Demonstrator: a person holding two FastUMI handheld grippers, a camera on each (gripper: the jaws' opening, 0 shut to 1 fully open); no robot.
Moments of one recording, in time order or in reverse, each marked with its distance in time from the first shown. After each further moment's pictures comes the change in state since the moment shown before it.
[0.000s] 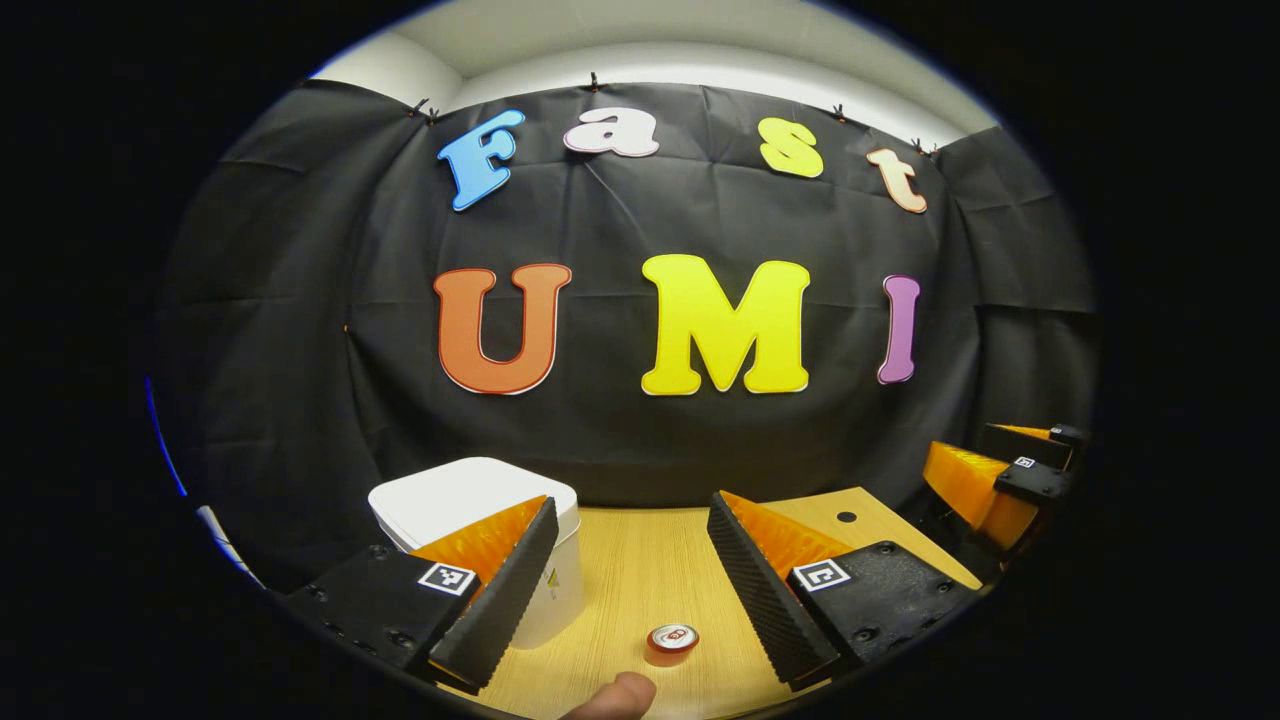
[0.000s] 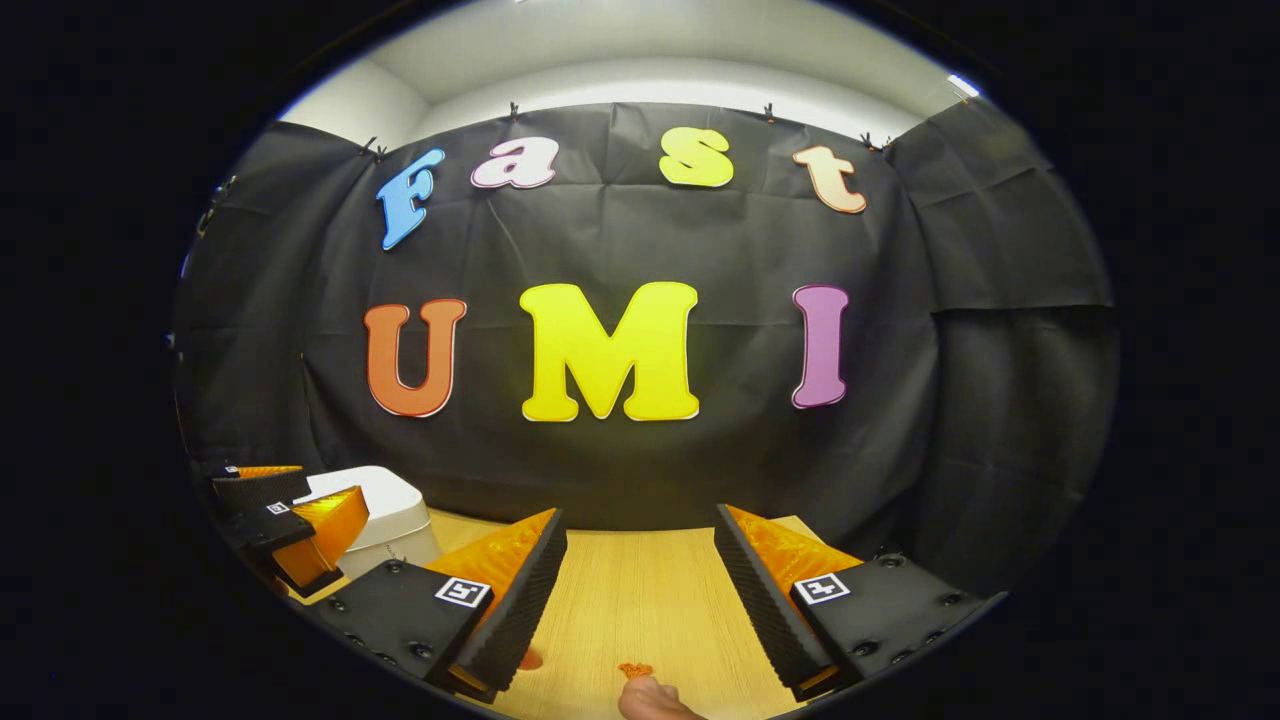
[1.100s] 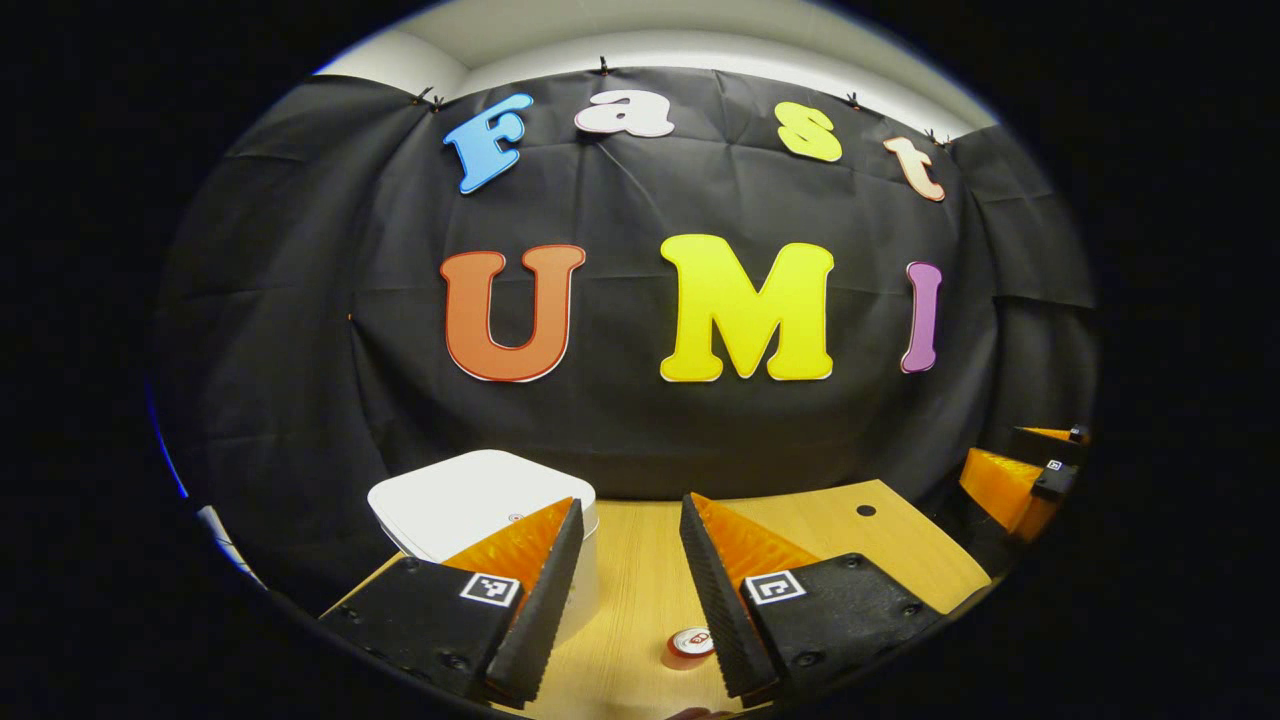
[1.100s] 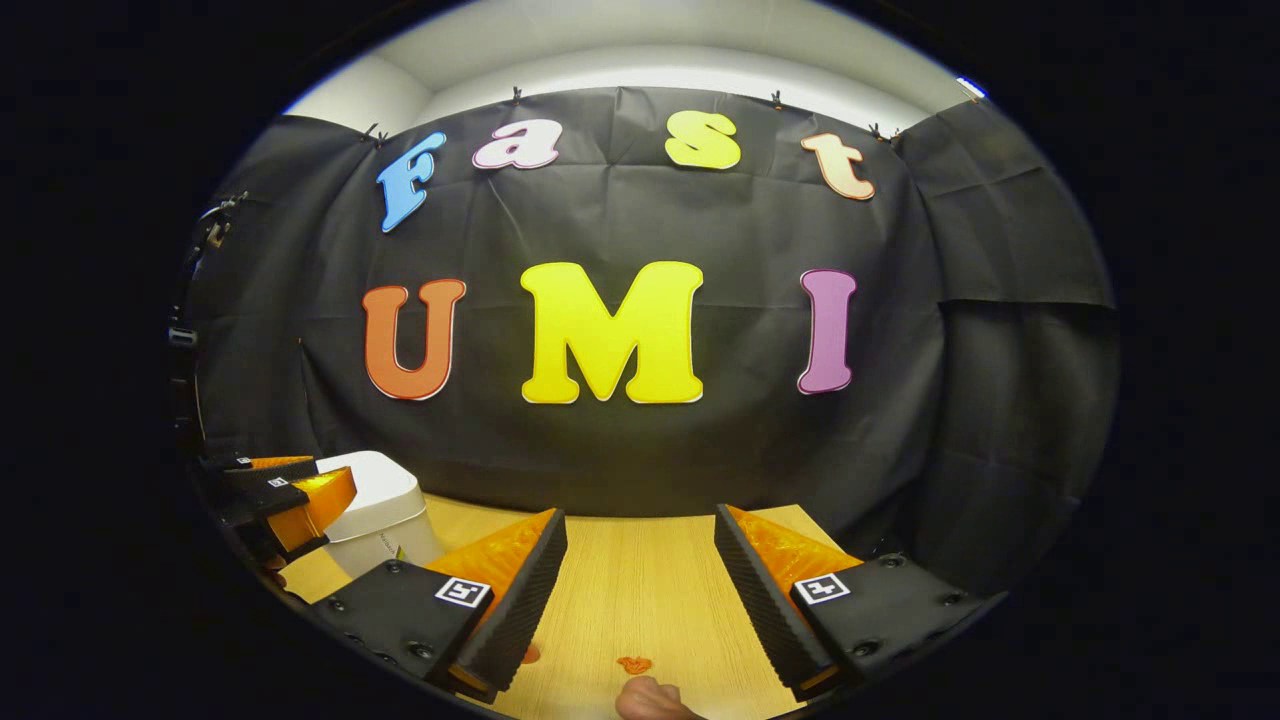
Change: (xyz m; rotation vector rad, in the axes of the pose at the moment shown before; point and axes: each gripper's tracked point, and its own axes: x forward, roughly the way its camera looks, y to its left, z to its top) left arm 0.036 0.030 -0.020 -0.008 0.058 0.036; right arm 0.016 0.004 -0.017 -0.017 0.056 -0.003
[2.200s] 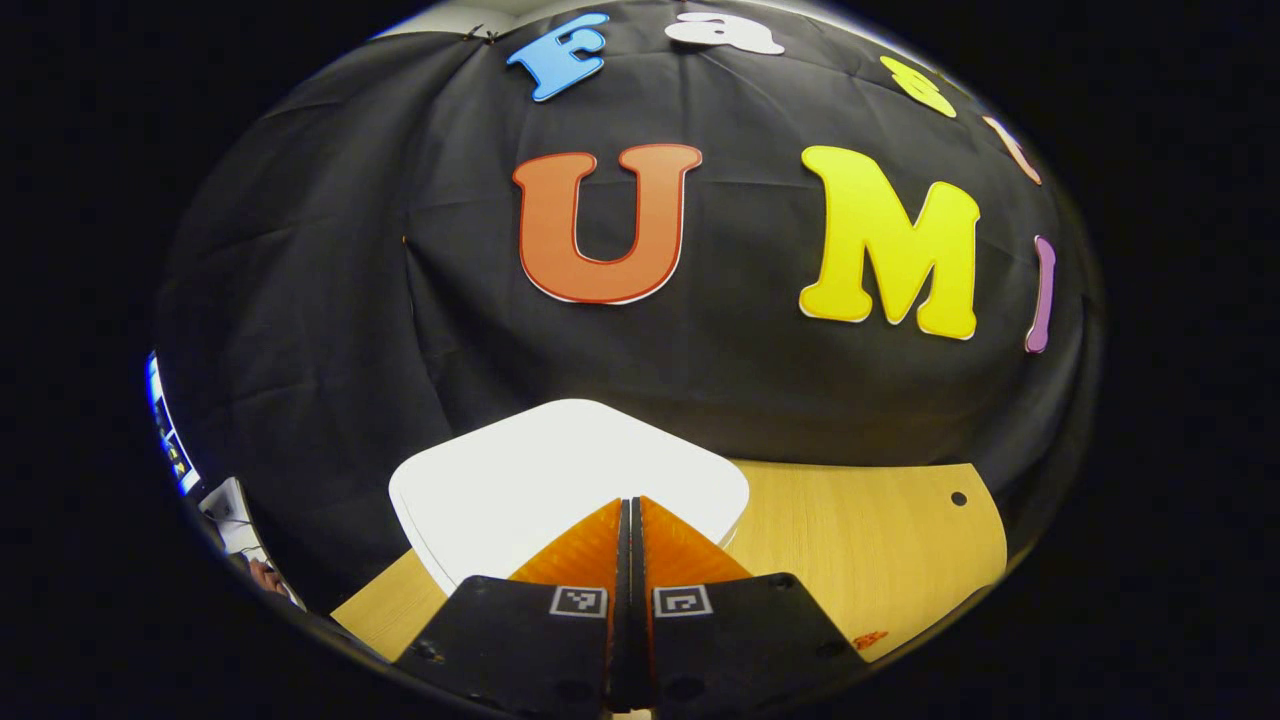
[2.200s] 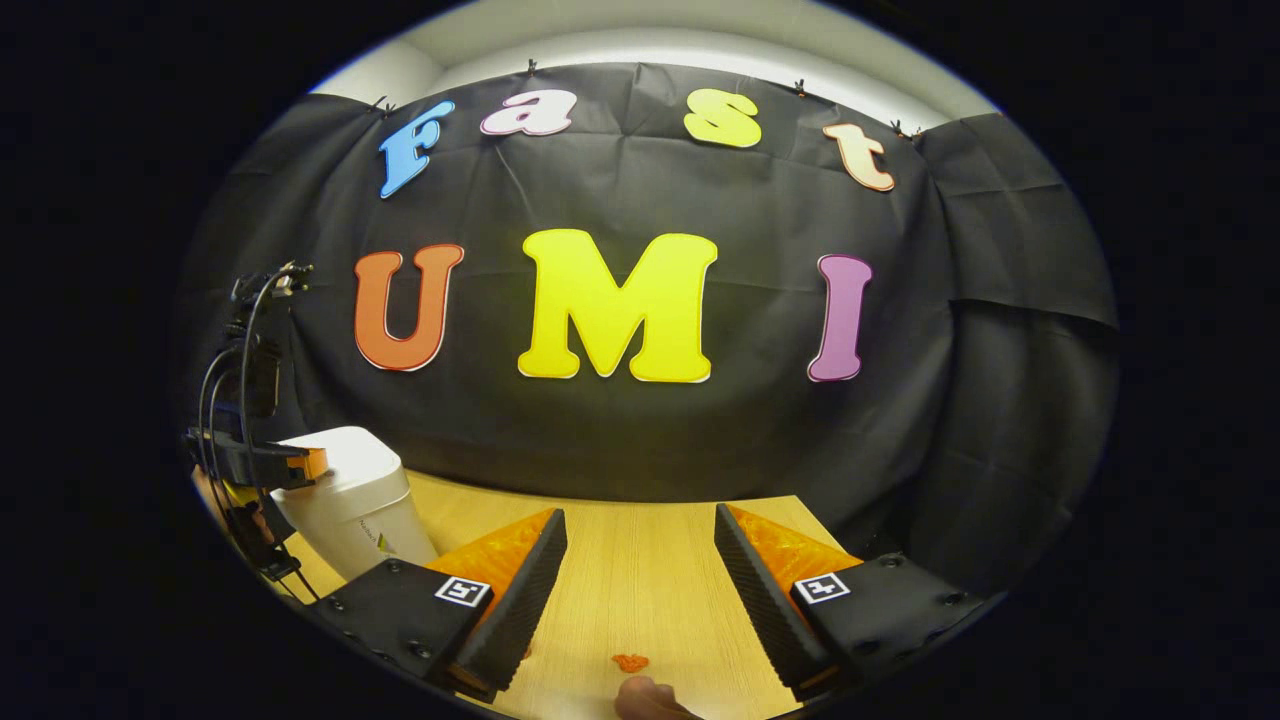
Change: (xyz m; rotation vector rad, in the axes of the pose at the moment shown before) left arm 0.092 0.099 -0.056 -0.077 0.250 0.228; right arm 0.028 0.014 -0.014 -0.045 0.063 -0.019
